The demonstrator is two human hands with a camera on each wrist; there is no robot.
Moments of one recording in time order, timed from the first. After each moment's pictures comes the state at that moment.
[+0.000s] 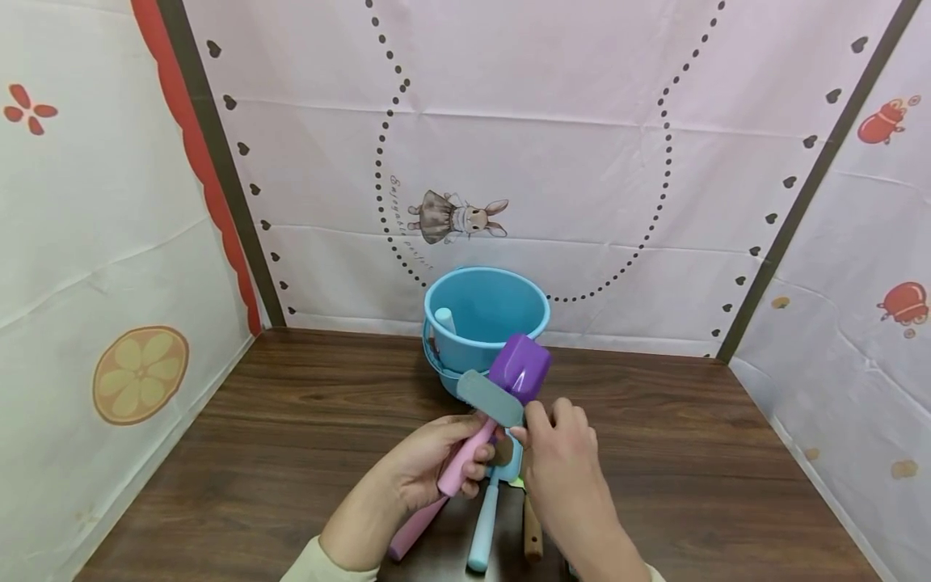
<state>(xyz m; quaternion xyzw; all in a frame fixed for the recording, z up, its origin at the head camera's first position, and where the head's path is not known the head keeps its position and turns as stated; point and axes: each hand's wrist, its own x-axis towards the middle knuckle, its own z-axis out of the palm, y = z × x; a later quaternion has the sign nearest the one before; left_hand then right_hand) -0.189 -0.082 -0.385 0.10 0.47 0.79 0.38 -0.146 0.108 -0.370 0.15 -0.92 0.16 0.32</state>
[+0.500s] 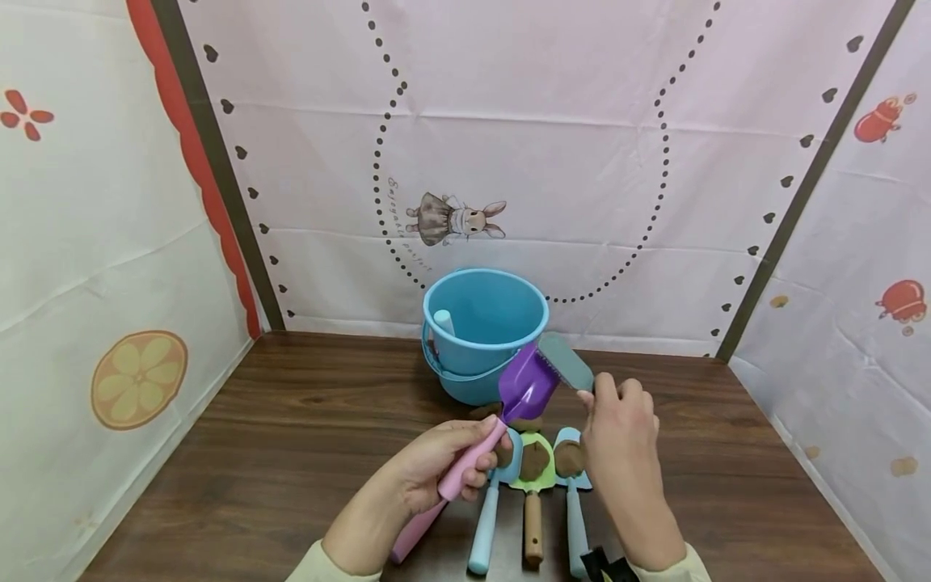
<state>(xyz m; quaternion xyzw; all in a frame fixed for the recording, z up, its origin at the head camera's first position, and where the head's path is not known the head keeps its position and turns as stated) -0.189 -0.079 -0.386 0.11 0.50 0.77 0.38 -0.170 0.152 -0.365 0.01 -0.93 0.20 0.32</state>
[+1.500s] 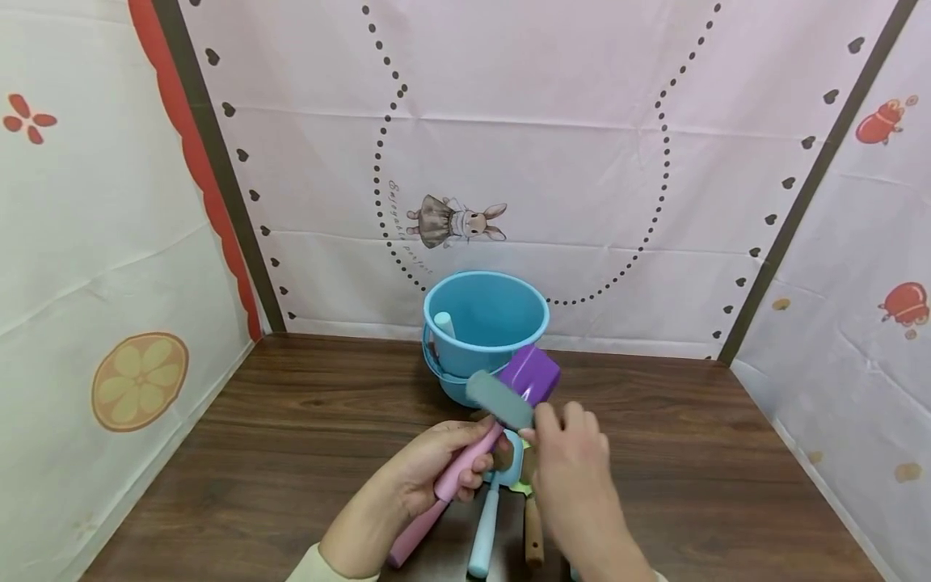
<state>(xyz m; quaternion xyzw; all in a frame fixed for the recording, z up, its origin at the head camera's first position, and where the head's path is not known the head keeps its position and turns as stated) -0.188 -0.080 -0.385 0.10 0.52 0.77 0.36 -0.145 0.115 -0.363 0.09 -0.94 0.17 0.29</state>
